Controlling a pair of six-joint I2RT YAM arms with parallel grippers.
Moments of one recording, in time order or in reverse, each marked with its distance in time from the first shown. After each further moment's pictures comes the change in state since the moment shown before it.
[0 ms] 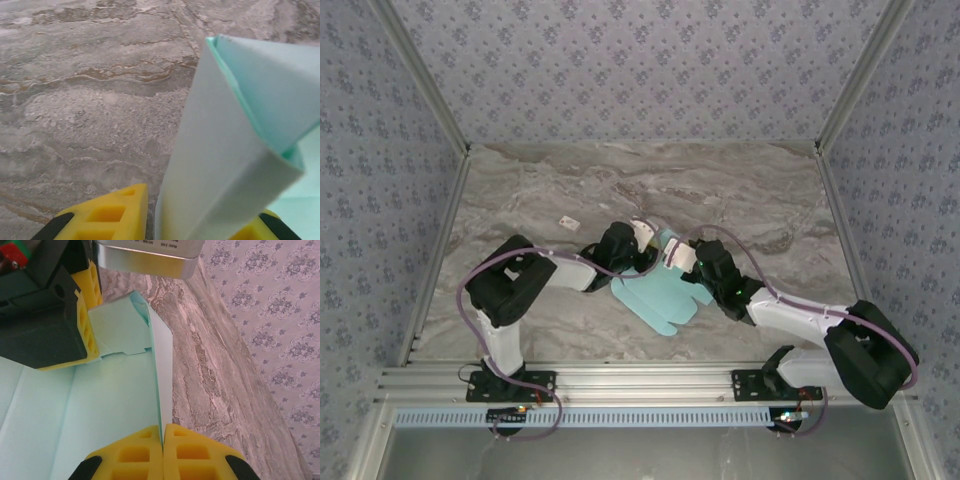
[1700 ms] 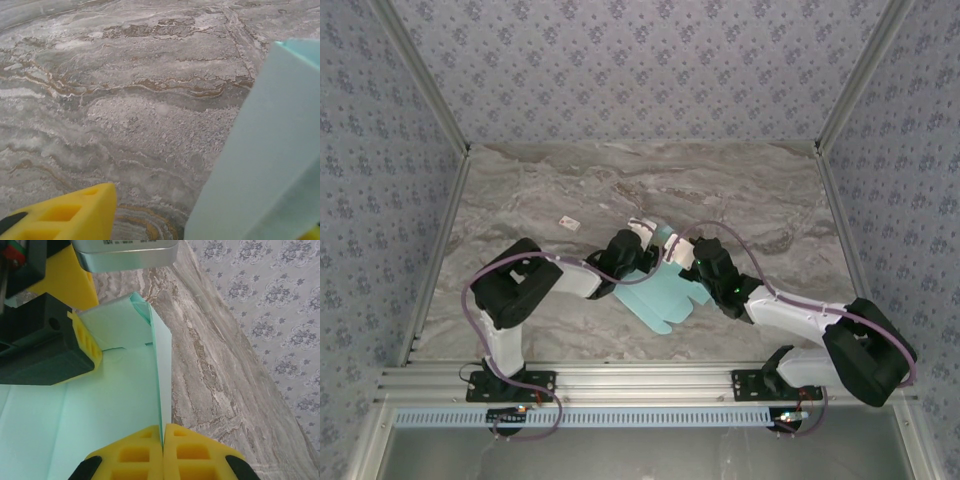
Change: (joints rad) left arm -0.053 0.009 -0.024 0.080 -0.249 -0.047; right arm 0.006 0.016 0.024 -0.019 0.027 0.077
